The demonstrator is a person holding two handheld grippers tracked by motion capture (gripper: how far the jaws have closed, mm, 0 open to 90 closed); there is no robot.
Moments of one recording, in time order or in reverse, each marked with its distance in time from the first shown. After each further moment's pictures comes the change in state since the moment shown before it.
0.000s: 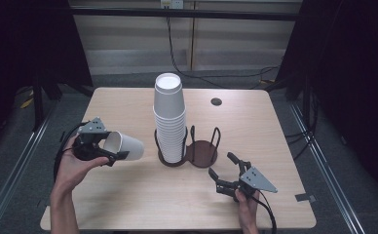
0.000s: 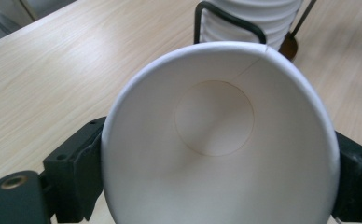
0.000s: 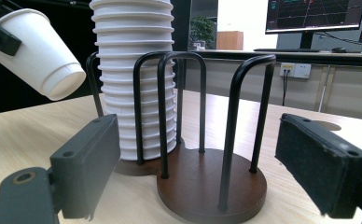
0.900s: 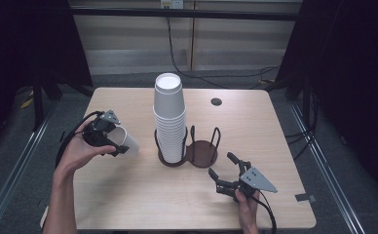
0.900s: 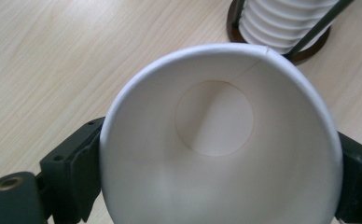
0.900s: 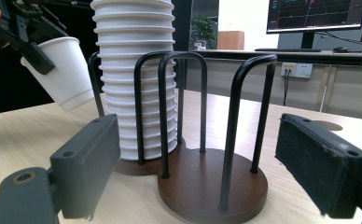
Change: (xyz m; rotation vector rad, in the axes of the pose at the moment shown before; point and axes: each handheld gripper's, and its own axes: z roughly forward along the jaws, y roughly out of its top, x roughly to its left) left arm 0.028 0.023 0.034 0.296 0.022 0.075; right arm 0.000 0.000 0.000 0.001 0.006 0.000
